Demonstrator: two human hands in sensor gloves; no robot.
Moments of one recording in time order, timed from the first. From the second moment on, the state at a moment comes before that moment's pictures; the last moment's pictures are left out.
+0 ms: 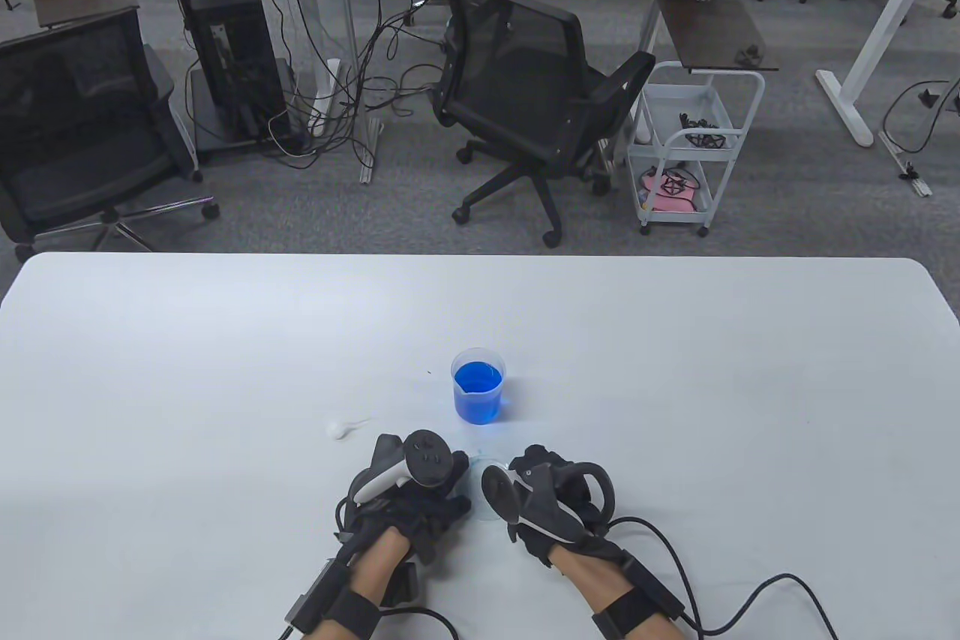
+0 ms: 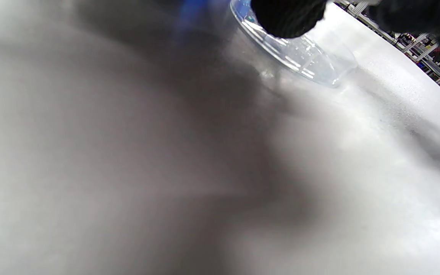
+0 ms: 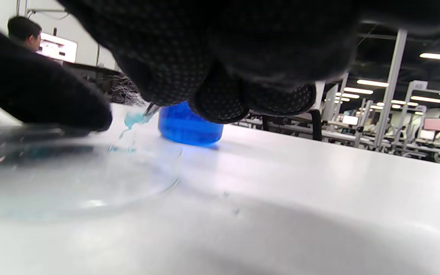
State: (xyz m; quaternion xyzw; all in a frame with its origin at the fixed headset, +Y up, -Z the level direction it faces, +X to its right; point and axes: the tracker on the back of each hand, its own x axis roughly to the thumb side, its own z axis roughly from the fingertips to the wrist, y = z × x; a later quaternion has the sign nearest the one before) left_hand -0.135 -0.800 -0.409 -0.29 -0.16 0.15 0.93; right_hand 0.041 -0.761 -0.383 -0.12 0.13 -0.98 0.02
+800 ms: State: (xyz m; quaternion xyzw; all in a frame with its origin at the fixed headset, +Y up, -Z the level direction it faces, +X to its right) left_hand -0.136 -0.800 -0.410 -0.29 -0.16 0.15 0.93; right_hand 0.049 -0.767 -0.373 -0.12 0.12 -0.99 0.03
